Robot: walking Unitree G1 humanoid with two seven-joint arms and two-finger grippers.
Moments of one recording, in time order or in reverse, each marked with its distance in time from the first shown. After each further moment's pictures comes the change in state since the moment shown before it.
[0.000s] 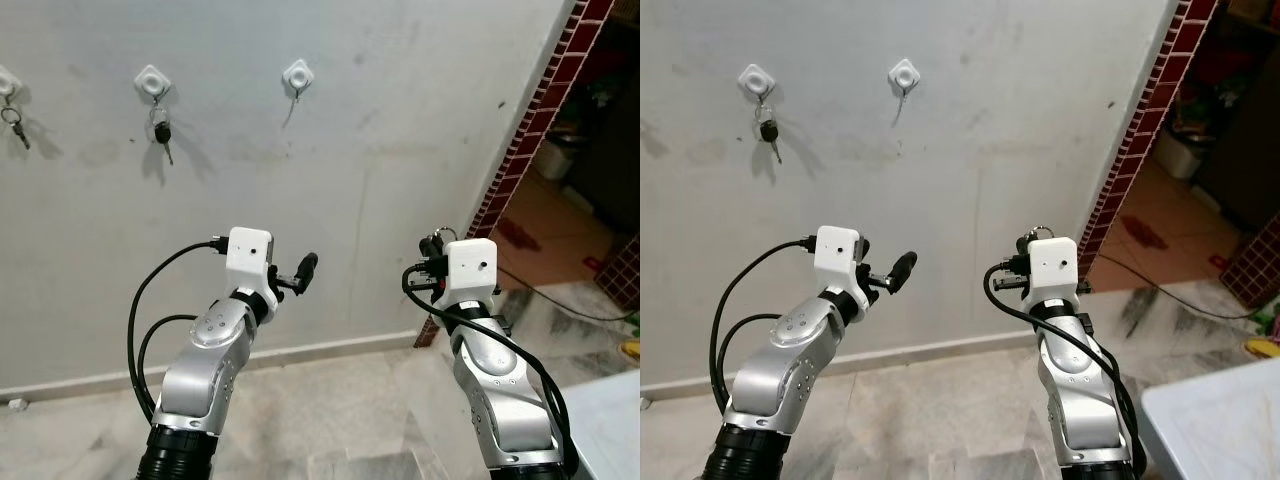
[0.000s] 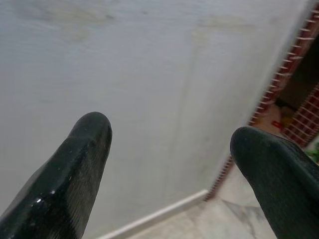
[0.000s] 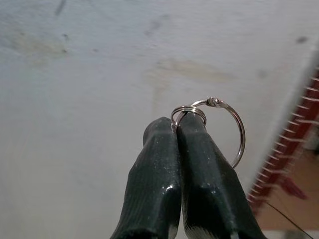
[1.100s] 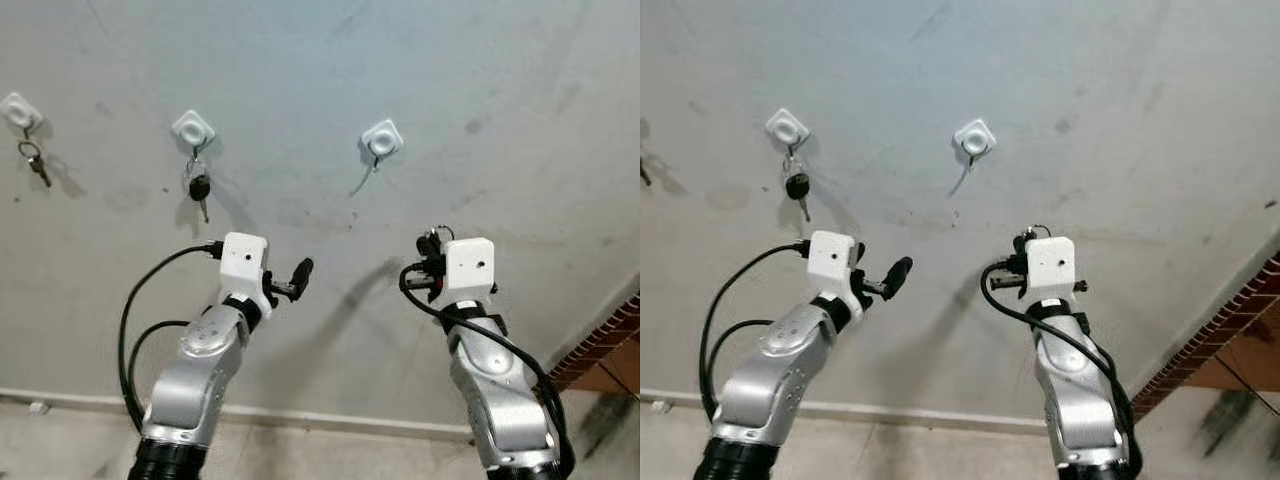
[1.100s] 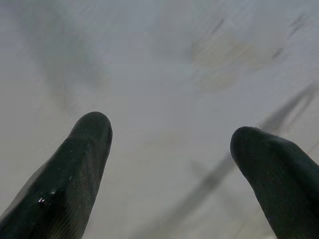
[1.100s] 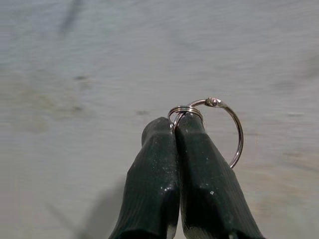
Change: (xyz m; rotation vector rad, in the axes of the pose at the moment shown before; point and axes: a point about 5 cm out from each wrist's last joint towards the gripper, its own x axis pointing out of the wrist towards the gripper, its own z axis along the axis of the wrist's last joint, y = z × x) left arm -0.019 0.012 -0.010 0.056 0.017 -0.010; right arm 0.002 0.010 0.002 0.022 -0.020 0.028
